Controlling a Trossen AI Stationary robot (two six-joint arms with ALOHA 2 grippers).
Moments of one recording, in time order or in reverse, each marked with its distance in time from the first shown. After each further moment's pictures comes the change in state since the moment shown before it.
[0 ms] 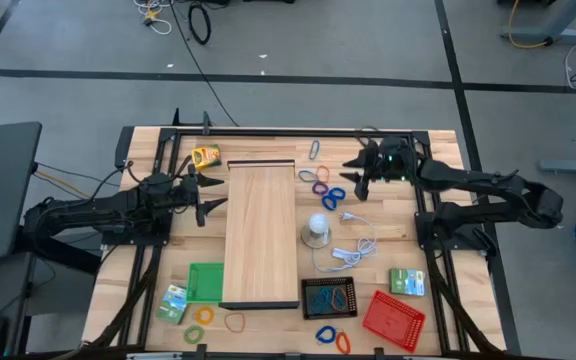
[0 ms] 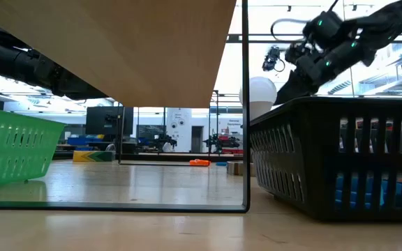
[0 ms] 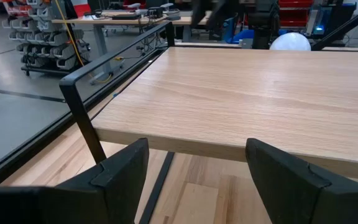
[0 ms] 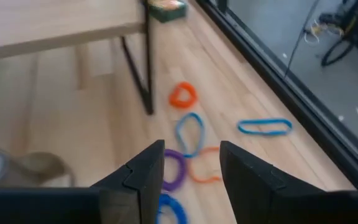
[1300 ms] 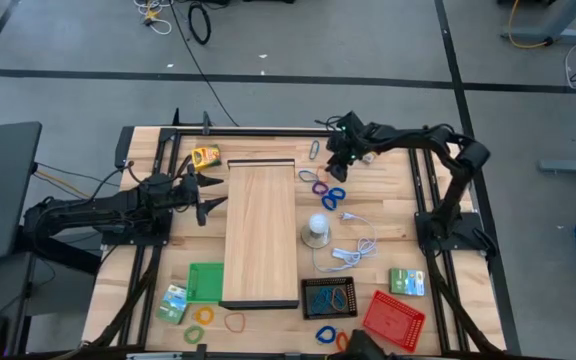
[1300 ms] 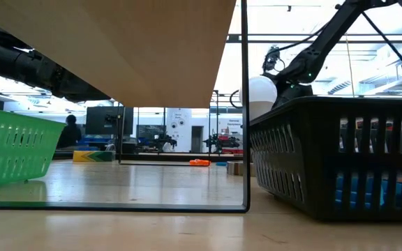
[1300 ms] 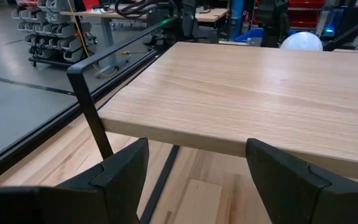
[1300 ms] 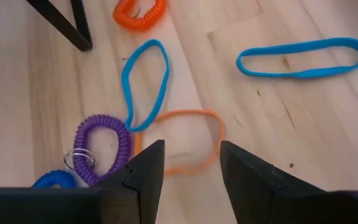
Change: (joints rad) left arm 0.000 0.003 0.000 -0.006 -0.037 -0.039; right arm -0.185 0.712 0.461 -0.277 -0.211 -0.170
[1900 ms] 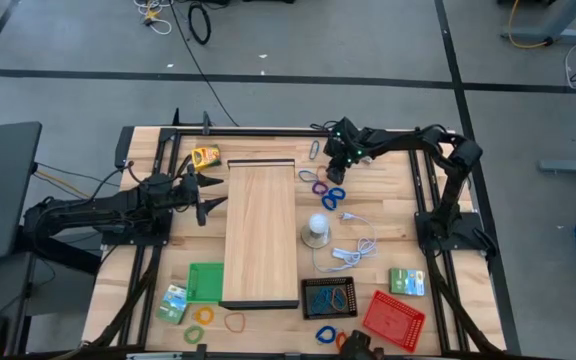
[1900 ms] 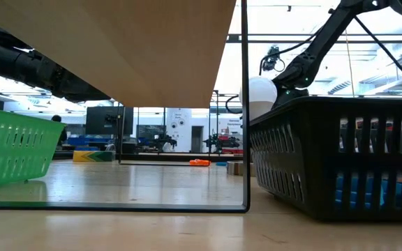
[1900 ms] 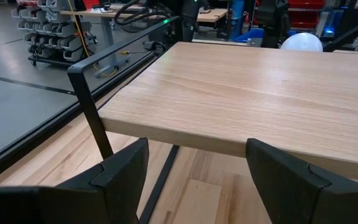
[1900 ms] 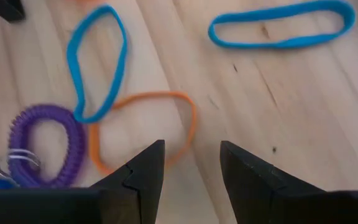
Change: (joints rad) left arm 0.000 0.000 0.000 0.000 0.000 -0.003; right arm 0.048 0.050 0.001 0.016 0.175 0.035
